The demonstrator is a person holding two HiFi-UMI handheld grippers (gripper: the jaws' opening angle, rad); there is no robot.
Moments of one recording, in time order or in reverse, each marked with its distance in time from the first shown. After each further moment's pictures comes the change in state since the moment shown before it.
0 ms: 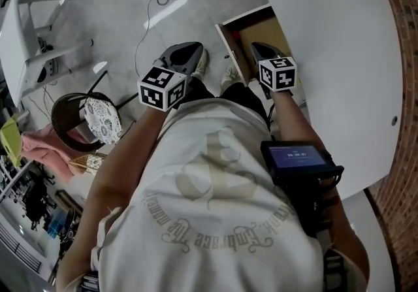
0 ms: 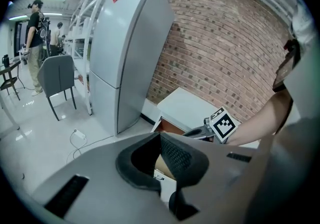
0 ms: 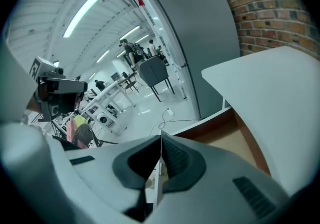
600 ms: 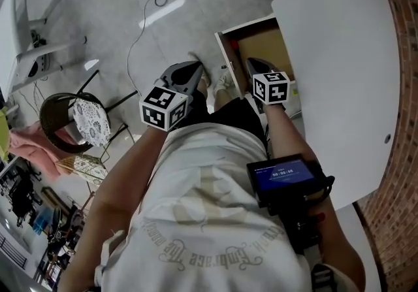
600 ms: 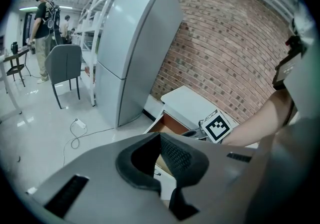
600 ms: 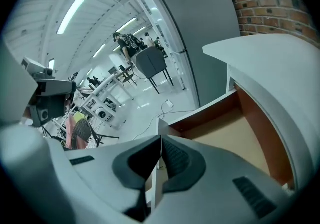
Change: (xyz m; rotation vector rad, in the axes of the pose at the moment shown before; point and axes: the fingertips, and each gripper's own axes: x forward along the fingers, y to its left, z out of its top) left arm 0.003 0.007 -0.047 -0.095 0.005 0.020; right arm 0.038 0.003 -0.040 0.022 0.094 -0.007
